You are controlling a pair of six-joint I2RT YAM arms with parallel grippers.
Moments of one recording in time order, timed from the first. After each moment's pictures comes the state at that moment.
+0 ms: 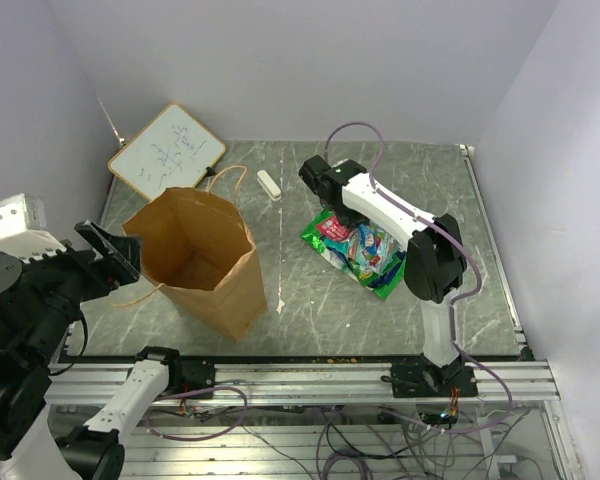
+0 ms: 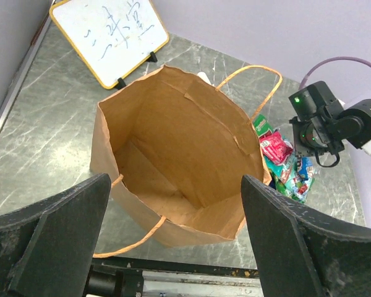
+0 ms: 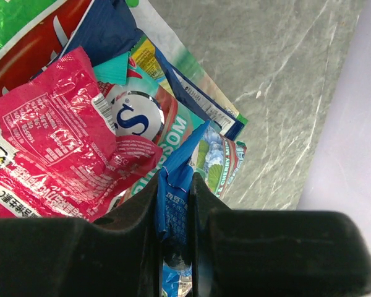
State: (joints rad) left arm -0.14 0.78 1.92 -1.40 -0.11 -0.42; right arm 0.64 2.06 1.83 -1.22 0.68 0.37
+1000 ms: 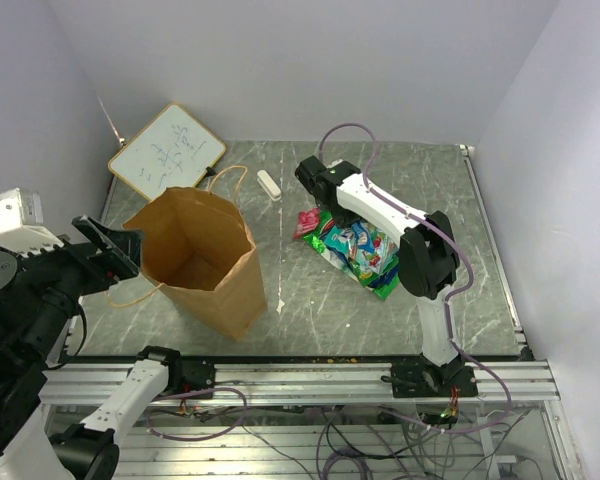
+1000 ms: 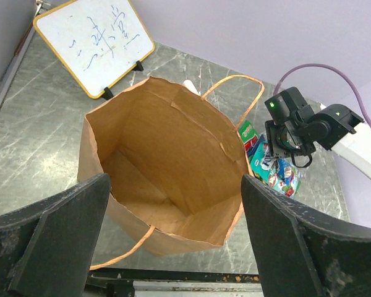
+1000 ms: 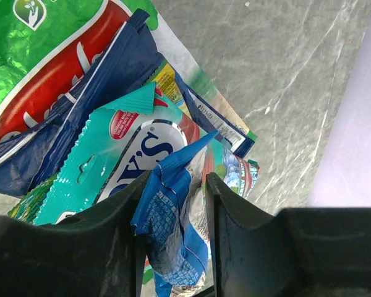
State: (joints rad) left arm -0.19 0.80 1.93 -1.36 -0.13 -0.44; right arm 0.64 2.12 1.86 -1.17 0.68 0.34
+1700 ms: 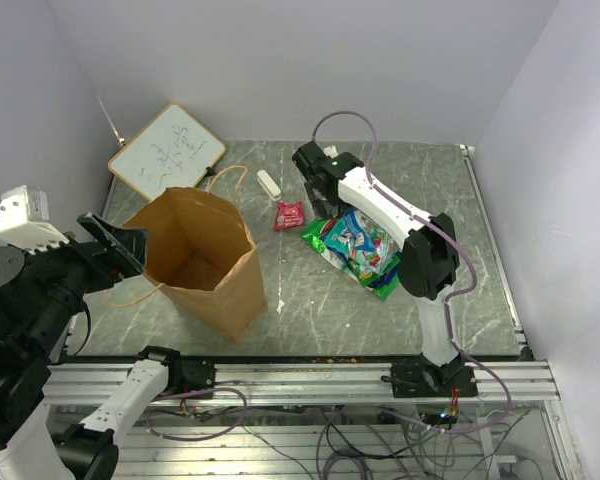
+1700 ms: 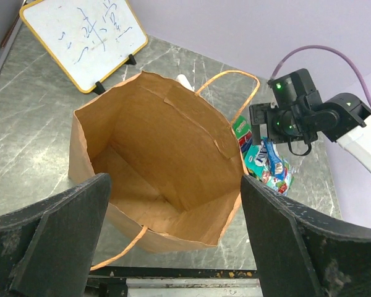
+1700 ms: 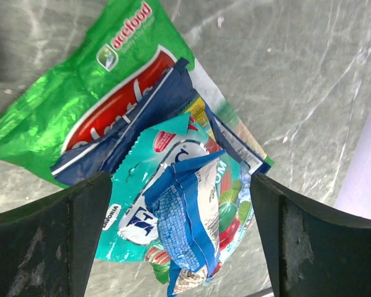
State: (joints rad) left arm -0.20 0.79 1.89 -1.34 -0.11 -0.47; right arm 0.64 2.12 1.95 -1.12 0.60 0.28
